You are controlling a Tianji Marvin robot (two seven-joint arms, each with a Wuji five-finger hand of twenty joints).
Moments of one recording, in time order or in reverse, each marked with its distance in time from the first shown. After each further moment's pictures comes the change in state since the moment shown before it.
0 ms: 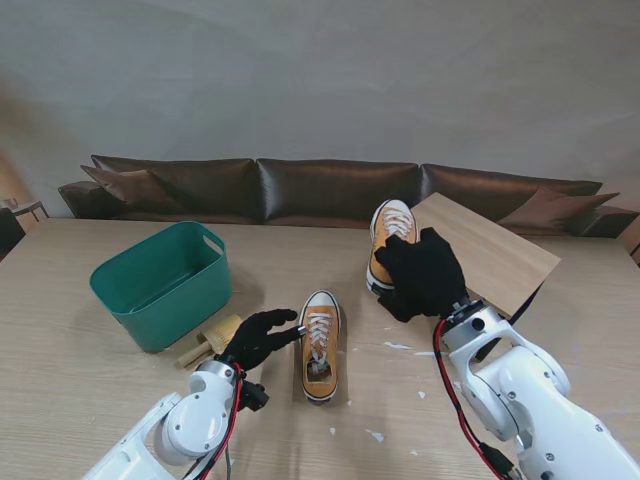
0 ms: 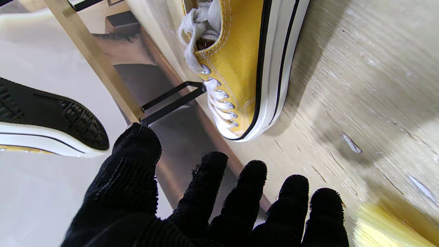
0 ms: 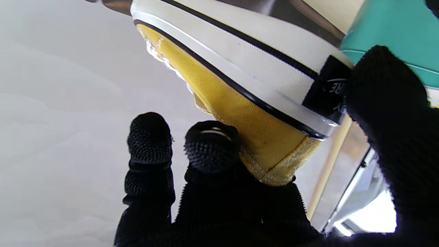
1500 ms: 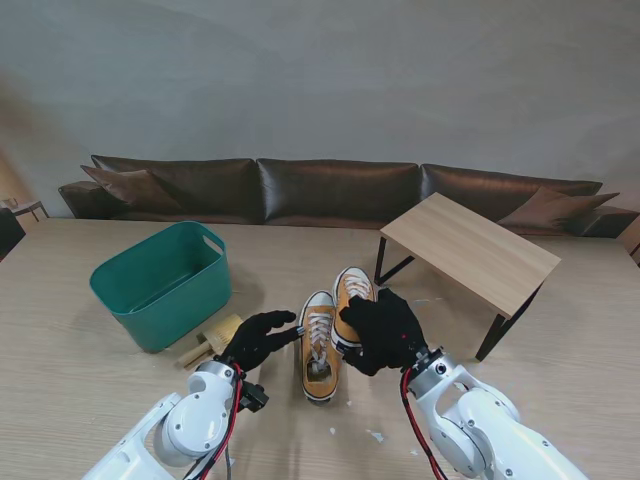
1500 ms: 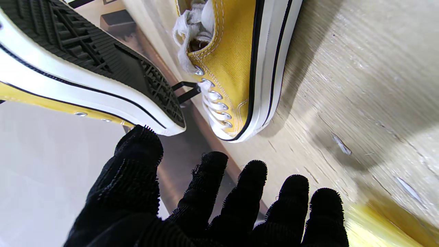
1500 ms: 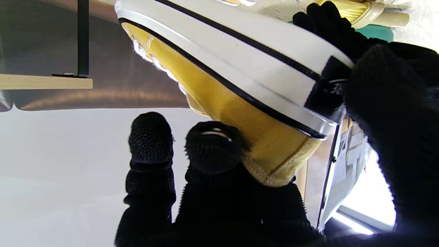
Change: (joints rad) left arm 0.002 -0.001 -0.001 -0.003 -0.008 0.023 -0.003; right arm 0.028 -0.015 -0.204 0.236 0.145 -0.058 -0.155; left_hand 0.012 0.018 -0.012 0.021 0.000 0.000 0.000 0.000 0.000 0.002 0.000 0.000 0.000 0.000 0.000 0.000 0.000 0.000 0.000 0.000; right_hand 0.000 0.000 0.001 0.000 0.000 0.001 0.040 -0.034 0.000 0.000 0.037 -0.031 0.010 -0.009 0.003 -0.002 0.000 -0.013 0.001 -0.010
